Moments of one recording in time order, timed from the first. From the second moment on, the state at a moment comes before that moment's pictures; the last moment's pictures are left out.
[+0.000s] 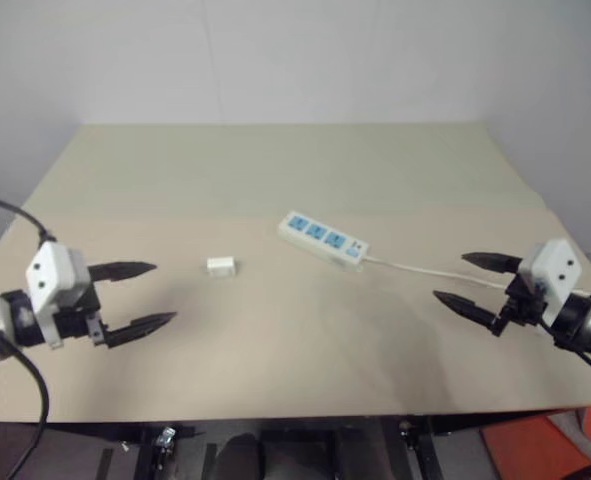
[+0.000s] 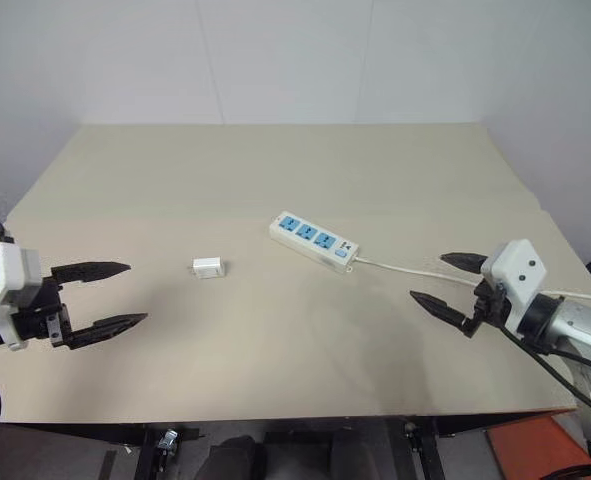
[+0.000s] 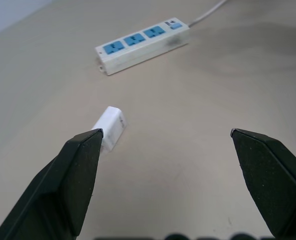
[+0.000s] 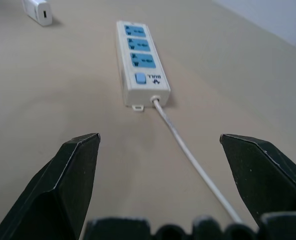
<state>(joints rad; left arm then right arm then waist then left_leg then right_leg) 0.00 0.96 0.47 -0.29 -0.54 0.39 -1.23 -0.05 -0.85 -0.33 -0.25 0.45 0.29 0.94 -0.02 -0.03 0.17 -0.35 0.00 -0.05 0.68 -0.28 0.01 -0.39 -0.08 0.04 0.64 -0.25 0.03</state>
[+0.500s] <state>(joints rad) -0.66 0.87 0.00 0.14 -0.36 0.19 -1.41 -0.52 -0.56 -0.06 0.28 0.28 0.09 0.90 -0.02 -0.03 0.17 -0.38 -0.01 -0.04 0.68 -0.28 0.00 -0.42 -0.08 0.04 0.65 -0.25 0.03</state>
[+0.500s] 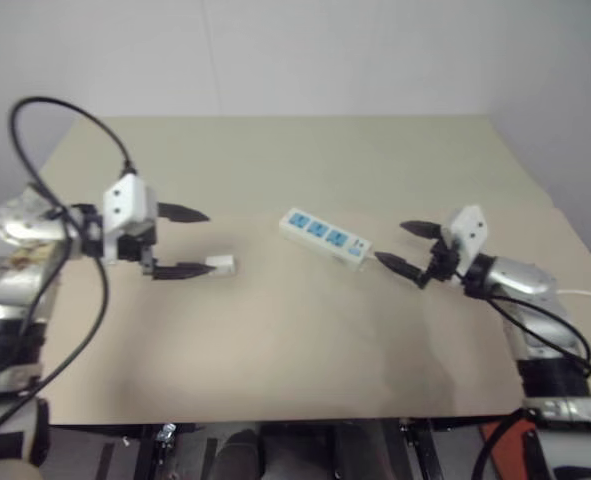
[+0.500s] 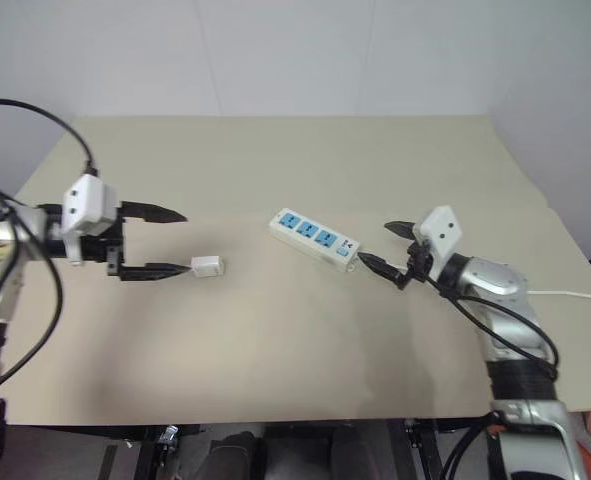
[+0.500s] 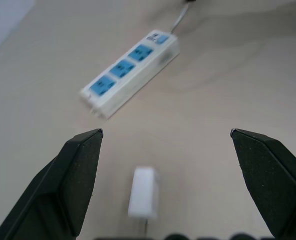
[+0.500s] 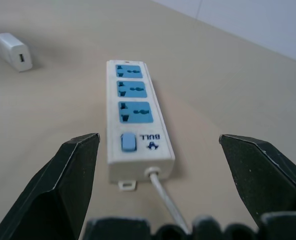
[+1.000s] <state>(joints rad) -0.73 0.70 -0.07 0.19 -0.36 0.23 -1.40 -0.74 -0.40 -0.03 0.74 0.21 -0.09 0.93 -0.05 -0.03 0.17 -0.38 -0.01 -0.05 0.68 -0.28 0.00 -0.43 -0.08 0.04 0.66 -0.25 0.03</state>
